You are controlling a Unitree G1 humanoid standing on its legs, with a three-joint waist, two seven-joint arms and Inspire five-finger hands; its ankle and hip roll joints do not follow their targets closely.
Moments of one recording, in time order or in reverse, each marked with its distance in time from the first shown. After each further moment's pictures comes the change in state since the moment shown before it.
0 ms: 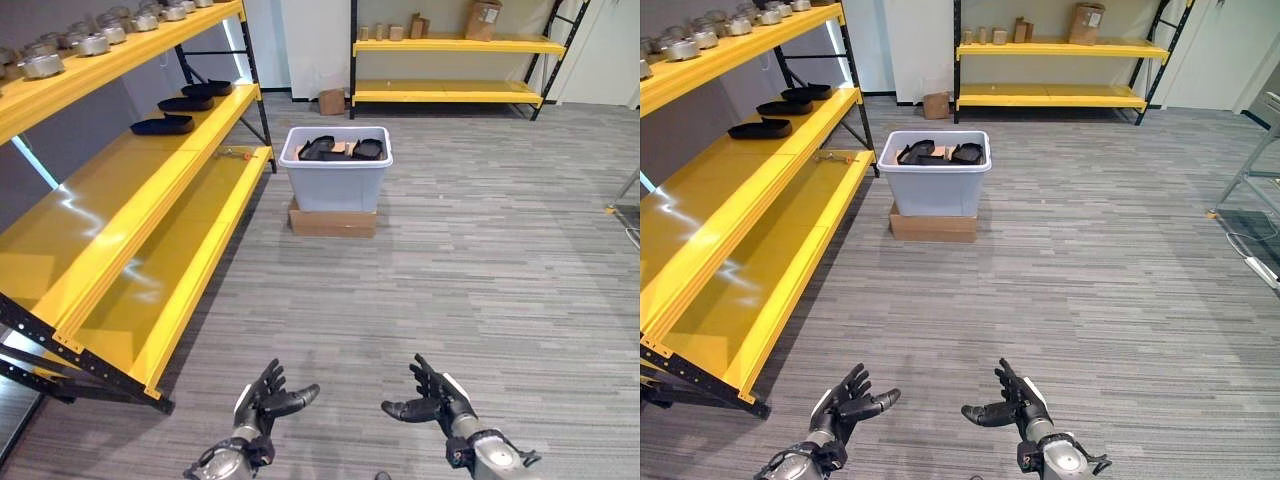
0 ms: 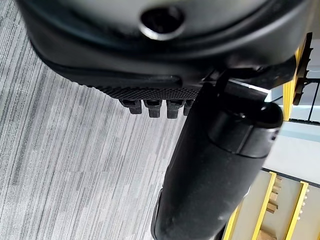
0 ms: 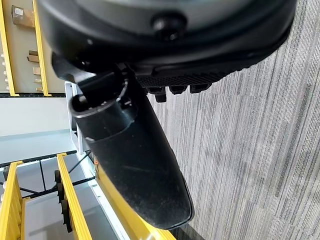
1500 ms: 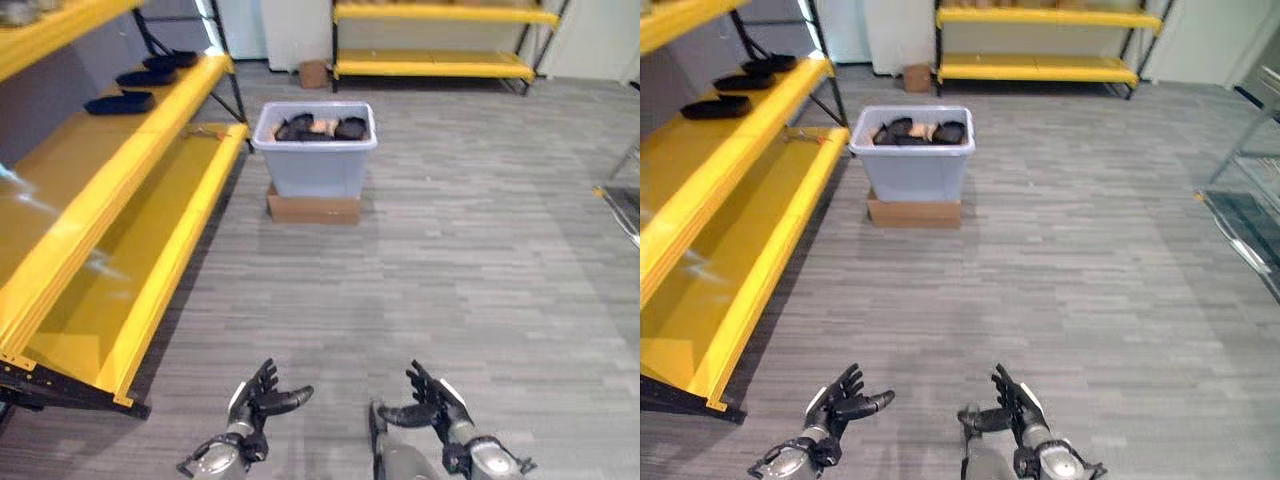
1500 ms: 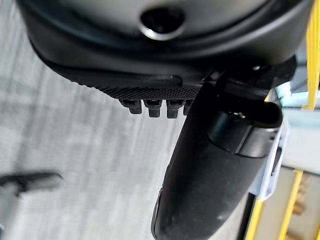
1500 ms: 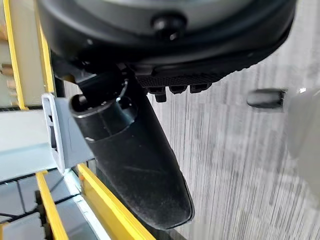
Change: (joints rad) left arm -0.054 -0.030 0.006 0.077 0.042 -0.003 -0.005; right arm 0.033 0.014 -0.012 0.019 0.003 0.004 0.007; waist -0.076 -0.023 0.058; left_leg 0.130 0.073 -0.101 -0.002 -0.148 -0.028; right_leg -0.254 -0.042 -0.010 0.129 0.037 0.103
